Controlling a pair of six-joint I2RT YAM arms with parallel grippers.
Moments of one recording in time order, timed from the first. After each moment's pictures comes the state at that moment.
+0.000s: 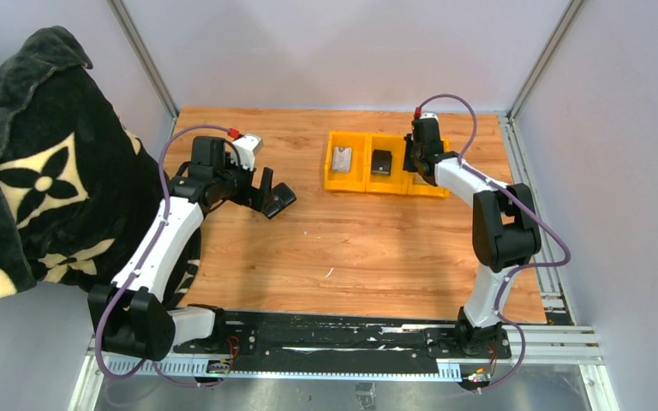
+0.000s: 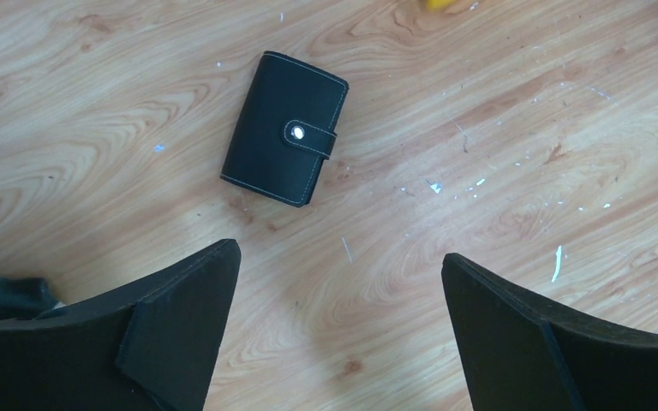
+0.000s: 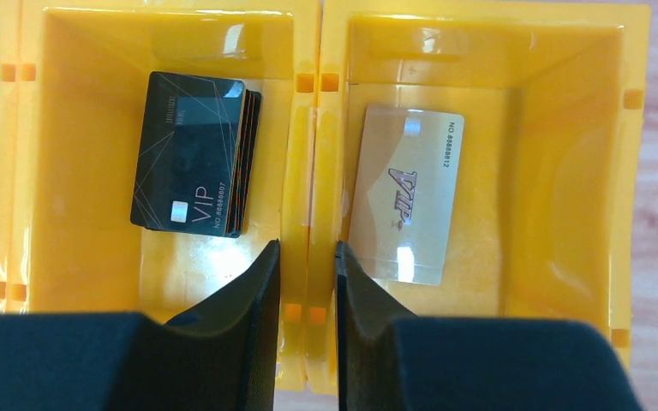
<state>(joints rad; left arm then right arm) -0.15 1.24 1.07 -0.60 0.33 0.16 0.24 1.88 1.33 -0.11 0.14 0.19</state>
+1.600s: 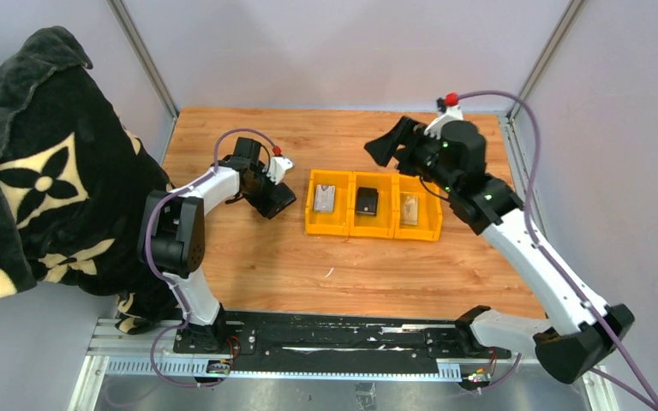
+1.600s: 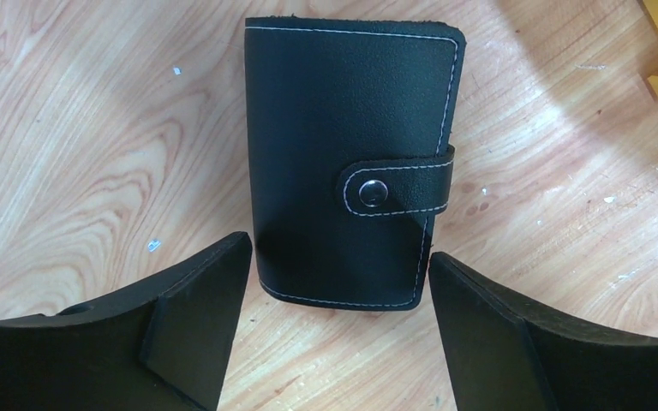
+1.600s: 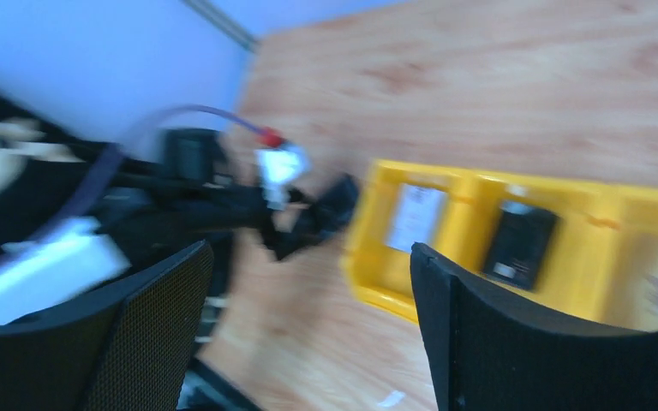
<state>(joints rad) -0.19 1.77 1.15 -0.49 0.22 0.59 0.54 1.16 1.22 -0.35 0.02 0.62</state>
